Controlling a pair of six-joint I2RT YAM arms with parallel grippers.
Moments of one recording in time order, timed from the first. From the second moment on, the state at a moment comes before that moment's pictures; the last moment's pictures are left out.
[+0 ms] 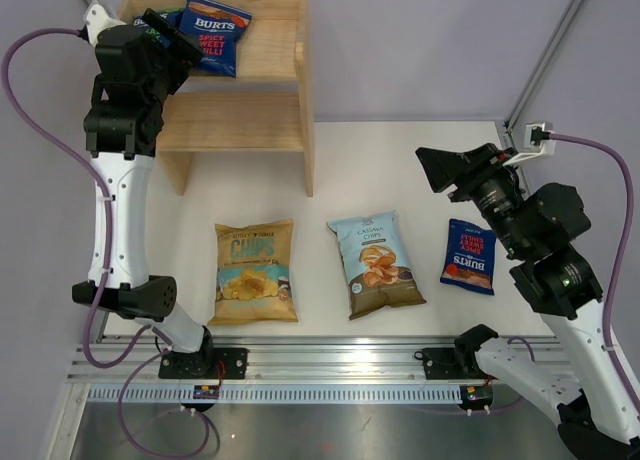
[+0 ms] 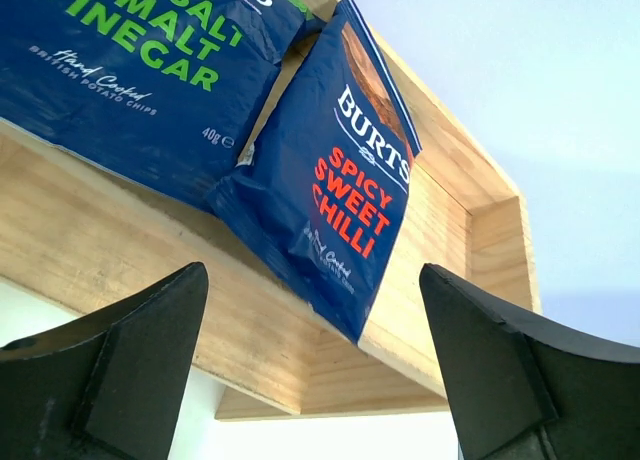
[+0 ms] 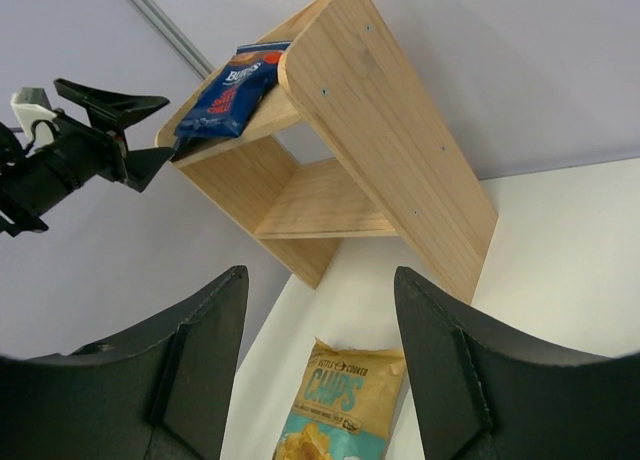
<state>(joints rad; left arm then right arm) -0.09 1.62 2.24 -0.78 -0.22 -0.76 0.50 0.79 1.25 -0.28 0.05 0.64</state>
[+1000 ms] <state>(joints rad) -0.17 0.96 1.38 -0.55 0.36 -0.56 0.07 1.13 1.21 -0.66 -0.14 0.45</state>
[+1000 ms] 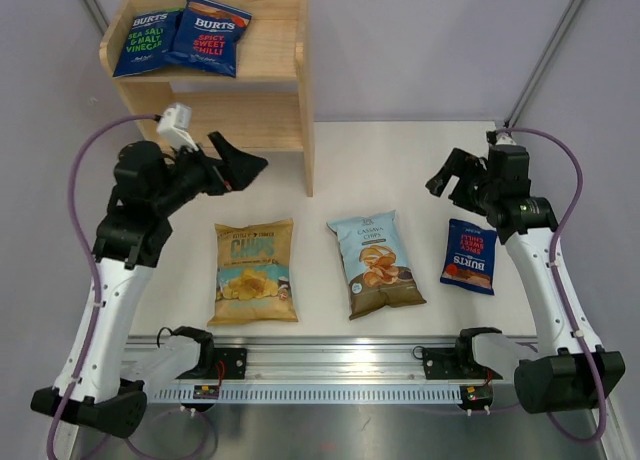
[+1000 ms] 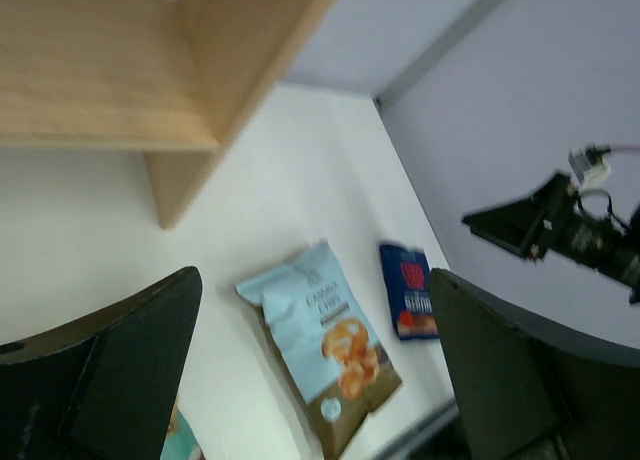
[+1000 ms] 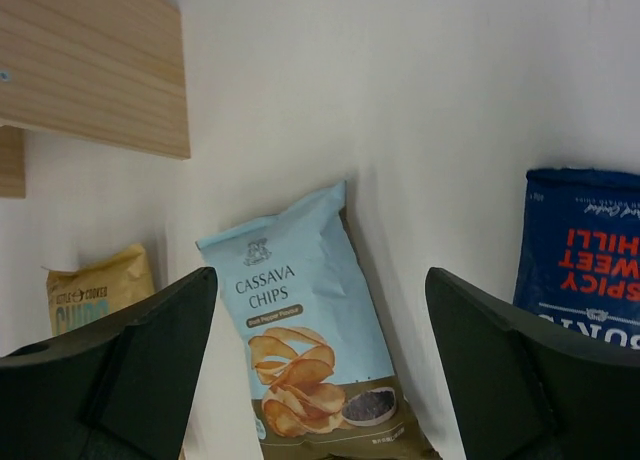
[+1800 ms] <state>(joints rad) -0.71 1.16 1.15 -0.49 0.36 -0.54 -0.25 1.21 0.88 -0.56 0.14 0.53</state>
